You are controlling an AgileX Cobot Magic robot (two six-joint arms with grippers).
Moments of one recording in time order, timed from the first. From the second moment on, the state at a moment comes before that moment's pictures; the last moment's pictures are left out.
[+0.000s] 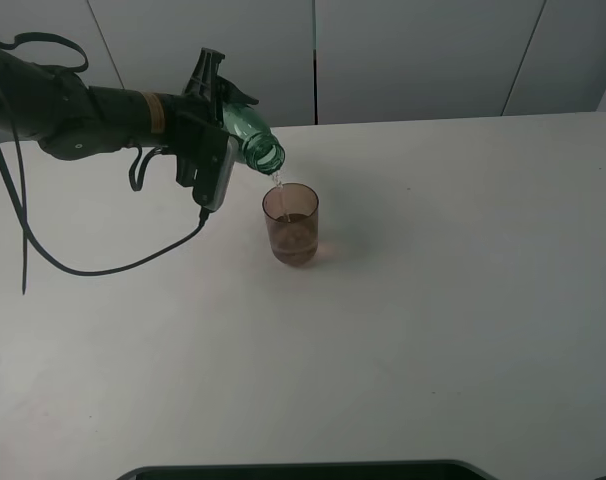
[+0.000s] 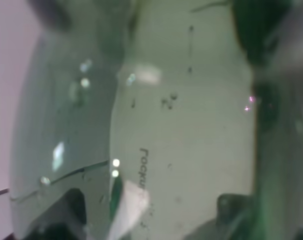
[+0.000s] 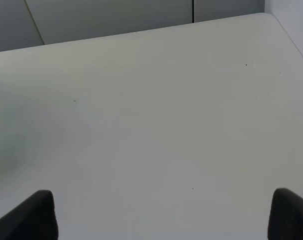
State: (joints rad) left arm -0.47 1.98 -1.05 0.80 -0.48 1.04; right arm -0.03 0.00 -0.51 -0.01 1.11 0.11
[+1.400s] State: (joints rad) left arm -0.47 1.98 -1.05 0.78 -0.49 1.03; right arm -0.03 0.00 -0.51 -0.01 1.11 0.11
